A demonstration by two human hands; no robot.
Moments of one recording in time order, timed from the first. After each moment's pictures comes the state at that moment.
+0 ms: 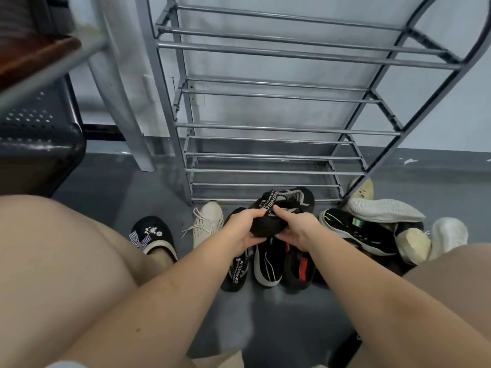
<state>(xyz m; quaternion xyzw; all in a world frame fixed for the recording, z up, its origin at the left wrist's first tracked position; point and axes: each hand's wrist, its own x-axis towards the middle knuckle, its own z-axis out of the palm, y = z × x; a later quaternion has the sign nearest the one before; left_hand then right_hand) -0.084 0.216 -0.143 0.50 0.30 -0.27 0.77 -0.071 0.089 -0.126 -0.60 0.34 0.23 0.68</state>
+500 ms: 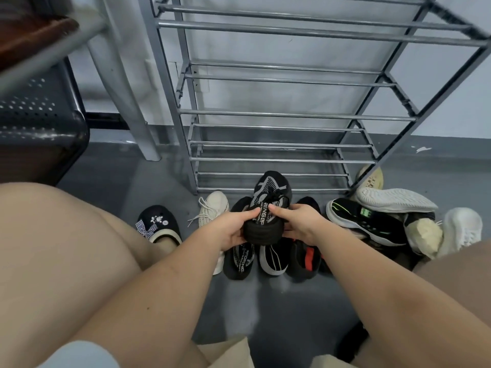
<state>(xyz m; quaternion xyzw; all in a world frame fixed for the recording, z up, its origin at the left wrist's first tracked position) -0.097 0.248 -0.150 0.53 0.29 -0.34 0.72 -0.076 0.084 -0.142 -0.67 0.22 0.31 0.64</state>
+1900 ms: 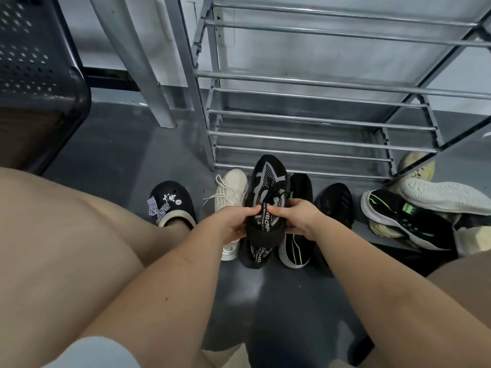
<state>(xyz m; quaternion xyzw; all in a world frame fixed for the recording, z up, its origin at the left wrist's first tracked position) -0.076 0.279 -0.193 0.52 0.39 -0.35 0.68 -0.042 0.126 -0.206 -0.68 0.22 0.39 0.58</state>
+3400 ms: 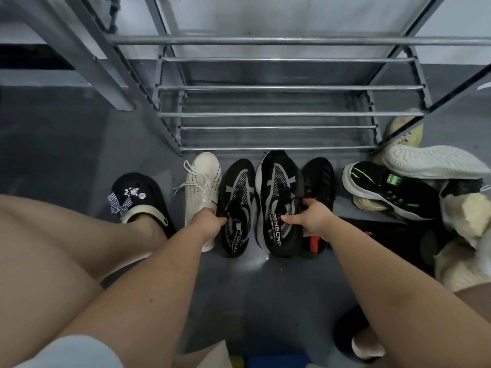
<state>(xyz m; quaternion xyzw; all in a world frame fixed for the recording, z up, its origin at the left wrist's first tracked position) -0.081 0.268 -0.267 0.78 0.34 -0.34 0.39 -0.045 0.035 -0.257 -0.72 0.26 0.40 0.51</state>
